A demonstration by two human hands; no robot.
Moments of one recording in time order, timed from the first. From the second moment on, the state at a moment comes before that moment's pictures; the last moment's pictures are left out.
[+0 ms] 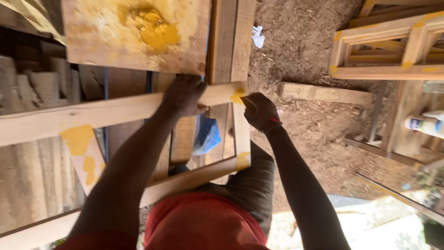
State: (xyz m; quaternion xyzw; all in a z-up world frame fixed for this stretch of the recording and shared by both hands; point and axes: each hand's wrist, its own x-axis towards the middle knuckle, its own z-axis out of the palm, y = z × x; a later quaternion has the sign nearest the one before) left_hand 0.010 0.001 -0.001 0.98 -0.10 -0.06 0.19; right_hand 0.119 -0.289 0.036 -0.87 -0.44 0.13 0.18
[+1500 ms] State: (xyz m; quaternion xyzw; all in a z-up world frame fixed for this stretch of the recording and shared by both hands) left_hand 0.000 0.002 0.001 0.97 -0.10 -0.02 0.21; right_hand 0.085 -0.277 0.046 -0.89 -0.40 0.06 0.20
